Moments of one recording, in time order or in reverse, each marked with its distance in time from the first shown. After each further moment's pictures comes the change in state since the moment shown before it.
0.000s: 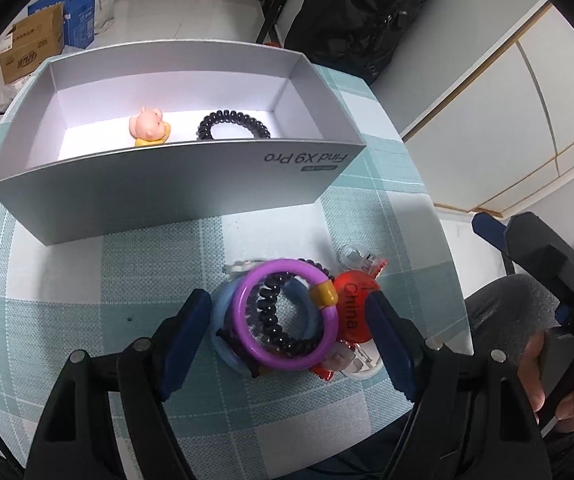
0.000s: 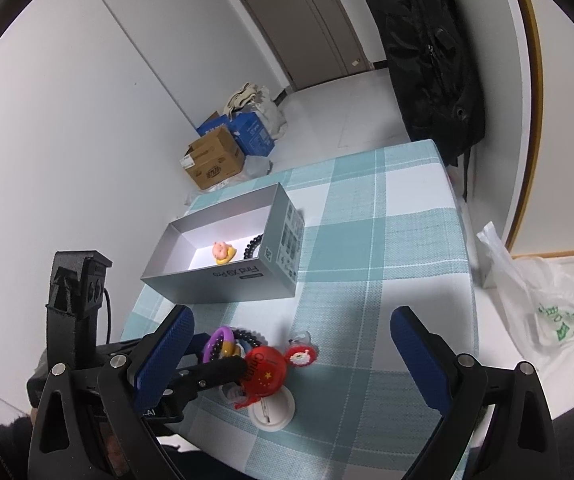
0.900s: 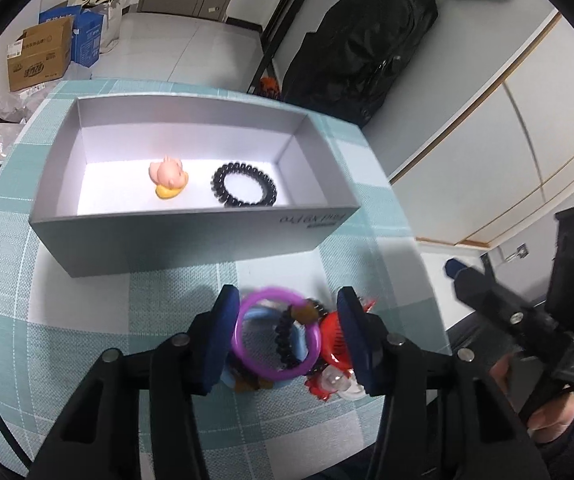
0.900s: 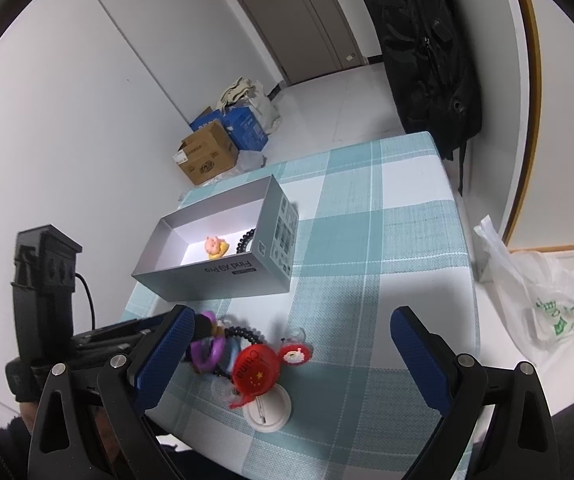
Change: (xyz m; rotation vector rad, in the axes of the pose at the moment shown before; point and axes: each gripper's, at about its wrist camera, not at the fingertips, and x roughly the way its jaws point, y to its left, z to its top) left arm -0.026 0.014 0.005 -0.031 -0.126 -0.062; right arm 0.006 0.000 -0.003 0.011 0.022 -0.025
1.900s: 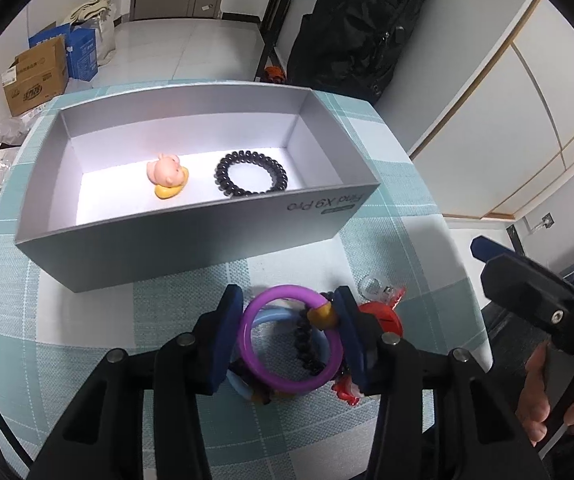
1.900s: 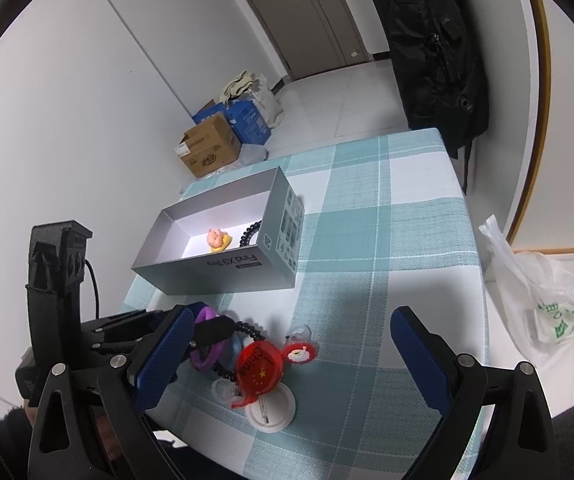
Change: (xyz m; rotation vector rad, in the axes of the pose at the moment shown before) left arm 0.017 -0.009 0.002 0.092 0.049 0.111; right arm 0.007 0.006 -0.001 -0.022 0.019 -0.001
